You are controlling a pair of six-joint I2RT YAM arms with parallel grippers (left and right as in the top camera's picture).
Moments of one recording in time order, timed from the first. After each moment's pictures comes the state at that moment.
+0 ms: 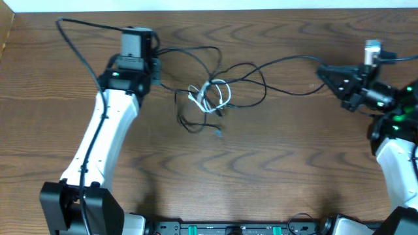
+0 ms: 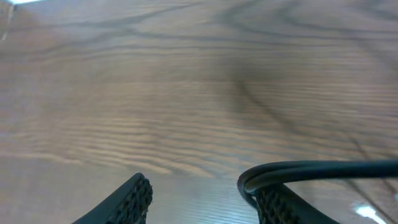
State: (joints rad) left arm -0.12 1.59 1.33 -0.62 -0.30 -0.02; right arm -0.33 1.35 0.78 0.71 -1.41 0.64
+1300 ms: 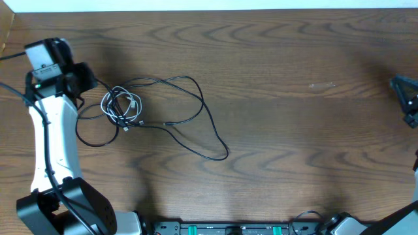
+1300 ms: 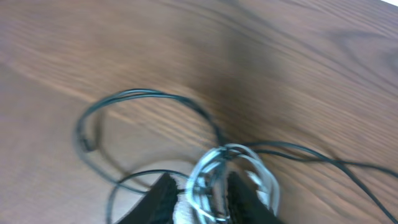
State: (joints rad) left arm 0.36 1.59 1.33 -0.63 0.01 -0.06; right arm -0.81 1.35 0.78 0.69 -1.51 0.63
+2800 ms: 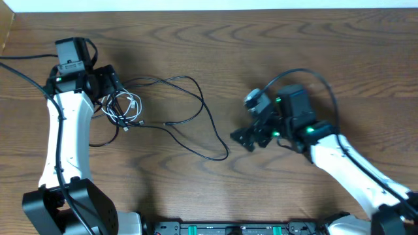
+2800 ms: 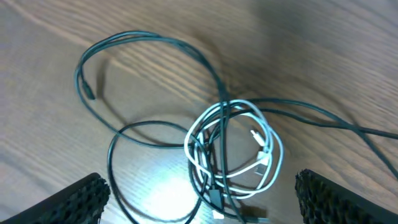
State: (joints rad) left arm 0.23 1.59 1.33 -0.79 -0.17 -0.19; right arm 0.43 1.44 0.79 -0.24 -0.54 -0.12
